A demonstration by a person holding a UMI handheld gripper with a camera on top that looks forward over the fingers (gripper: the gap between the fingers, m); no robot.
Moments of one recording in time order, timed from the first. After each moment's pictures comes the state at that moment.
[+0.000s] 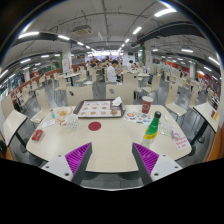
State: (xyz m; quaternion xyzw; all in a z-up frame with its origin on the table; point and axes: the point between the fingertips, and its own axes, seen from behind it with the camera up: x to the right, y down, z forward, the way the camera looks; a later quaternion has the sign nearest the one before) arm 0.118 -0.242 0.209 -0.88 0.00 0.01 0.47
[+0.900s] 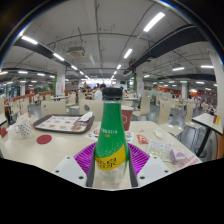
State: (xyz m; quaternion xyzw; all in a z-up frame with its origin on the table) arm 0.309 -0.035 0.073 -0.79 0.02 -0.03 0.62
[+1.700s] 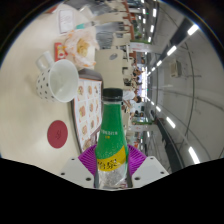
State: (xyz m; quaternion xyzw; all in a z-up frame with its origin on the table) arm 0.013 0.086 0.165 -0.61 -0.50 -0.50 0.36
